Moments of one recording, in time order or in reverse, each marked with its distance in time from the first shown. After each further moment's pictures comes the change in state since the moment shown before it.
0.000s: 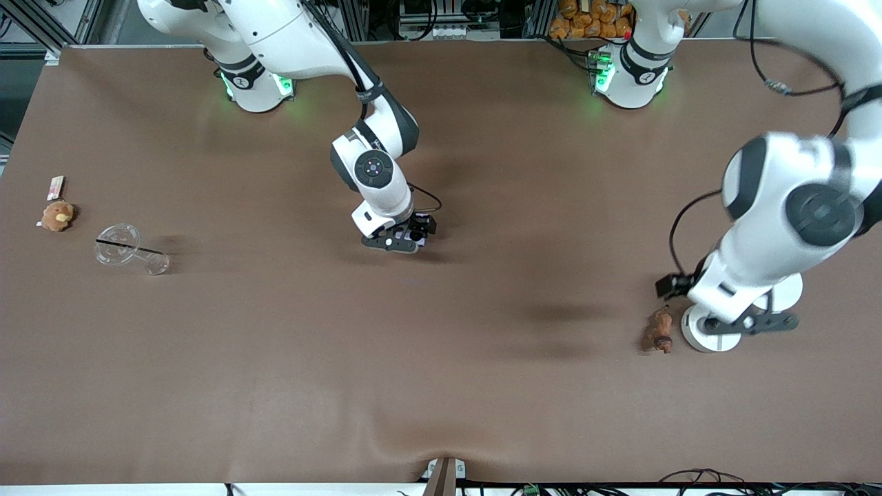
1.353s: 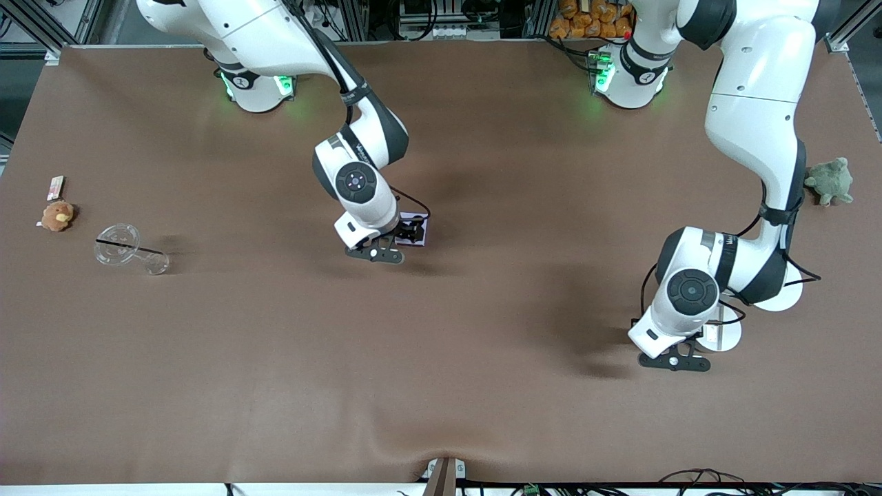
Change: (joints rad) left arm -0.002 0.423 0.034 -0.020 0.293 0.422 -0.009; right arm -0.064 -0.041 0.000 0.040 -0.001 -0.123 -0.046
